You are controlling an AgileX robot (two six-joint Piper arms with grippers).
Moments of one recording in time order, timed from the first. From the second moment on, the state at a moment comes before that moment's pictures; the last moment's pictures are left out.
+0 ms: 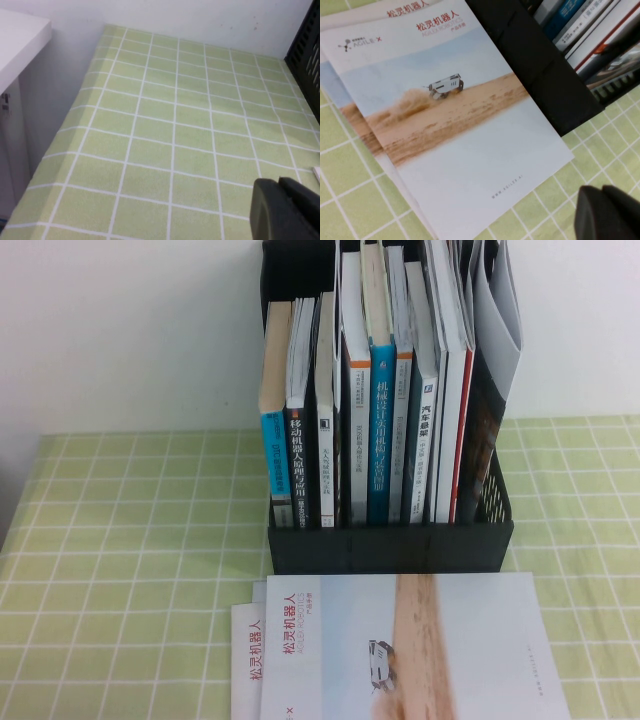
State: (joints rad) right arm 1.09 0.62 -0.60 -0.53 0.87 0.16; left arm -0.09 -0.01 0.02 0.18 0.39 -0.45
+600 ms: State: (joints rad) right arm 1.03 0.60 -0.60 -0.51 0.86 0.16; left arm -0.09 -0.01 0.02 0.00 0.39 -0.45
